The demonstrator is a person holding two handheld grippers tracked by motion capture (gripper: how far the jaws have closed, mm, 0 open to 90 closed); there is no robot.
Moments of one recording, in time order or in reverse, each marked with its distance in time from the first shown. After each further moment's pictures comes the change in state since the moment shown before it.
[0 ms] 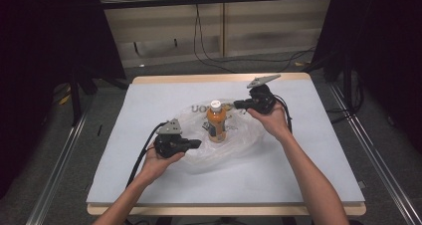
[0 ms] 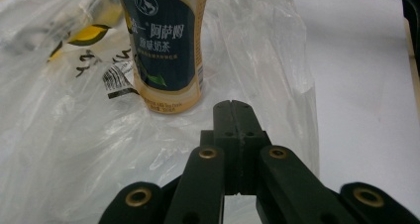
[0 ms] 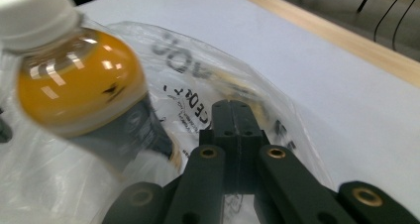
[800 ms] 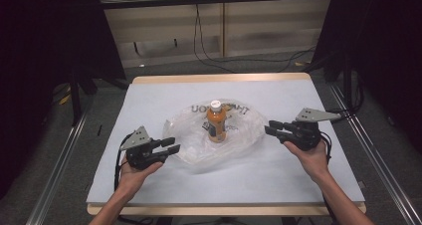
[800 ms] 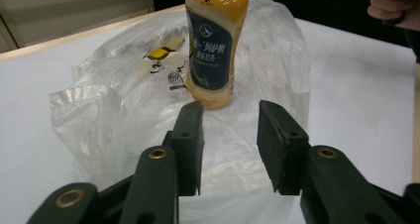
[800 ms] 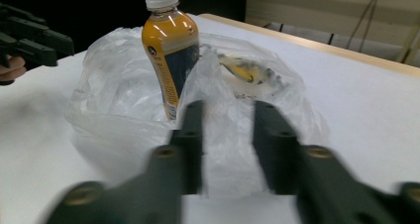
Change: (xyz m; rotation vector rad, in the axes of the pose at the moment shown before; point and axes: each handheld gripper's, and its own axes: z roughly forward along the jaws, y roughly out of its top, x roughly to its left) left arm -0.017 -0.033 -0.069 -0.199 0.162 -0.069; right arm 0.045 -0.087 -0.115 -0.230 -0.062 0.070
